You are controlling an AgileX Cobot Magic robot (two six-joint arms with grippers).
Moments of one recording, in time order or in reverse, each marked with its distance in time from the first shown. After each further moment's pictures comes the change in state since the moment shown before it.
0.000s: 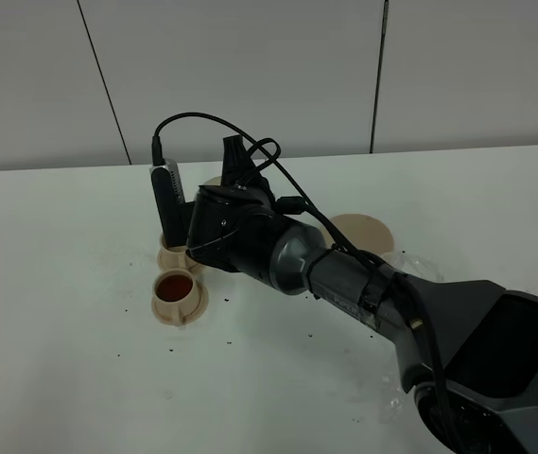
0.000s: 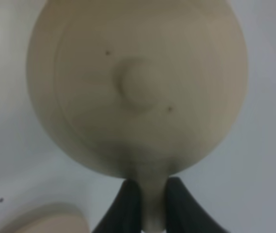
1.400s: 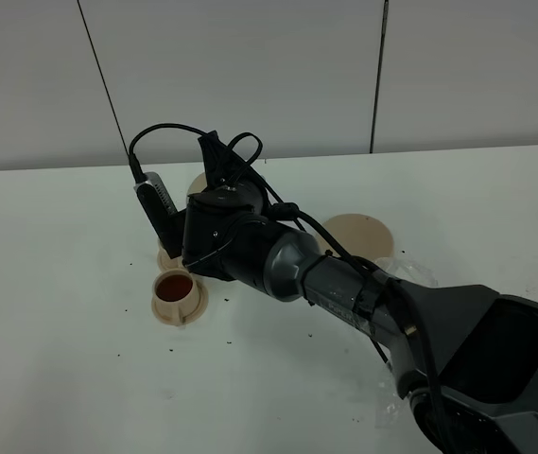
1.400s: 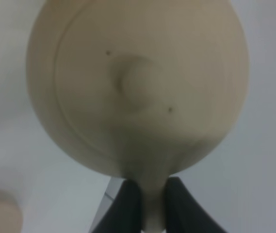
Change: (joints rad) left arm 0.000 0.000 0.000 0.000 0.000 0.000; right arm 0.014 0.006 0.000 -0.121 -0.035 -0.139
